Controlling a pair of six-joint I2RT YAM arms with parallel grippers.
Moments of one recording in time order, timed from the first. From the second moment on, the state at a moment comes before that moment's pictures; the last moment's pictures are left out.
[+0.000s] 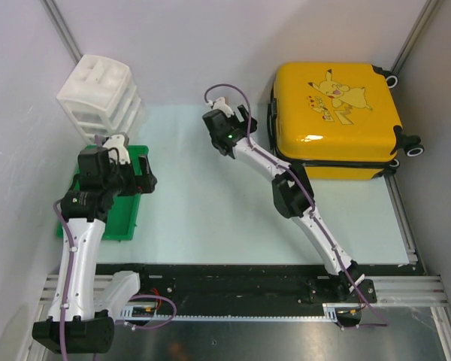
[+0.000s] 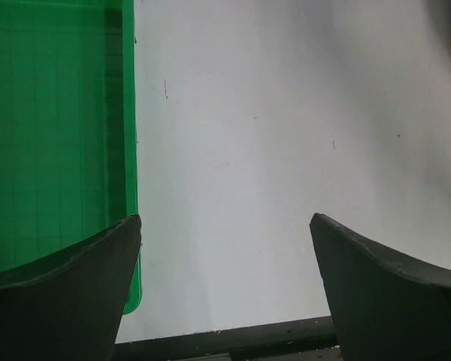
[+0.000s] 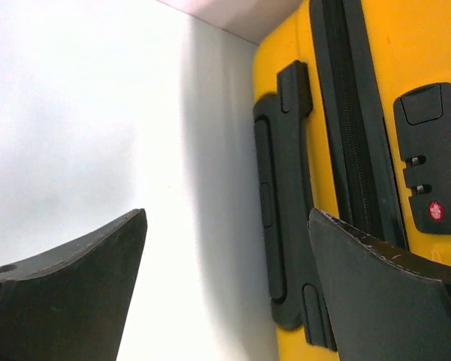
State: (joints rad) left arm 0.03 0.90 1.10 -0.87 0.16 -0.09; right arm 0.68 2.64 2.45 -0.41 0.98 -0.16
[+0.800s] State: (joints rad) left arm 0.03 0.92 1.10 -0.85 0.16 -0.09; right arm 0.58 2.66 2.47 -0.40 0.92 -0.14
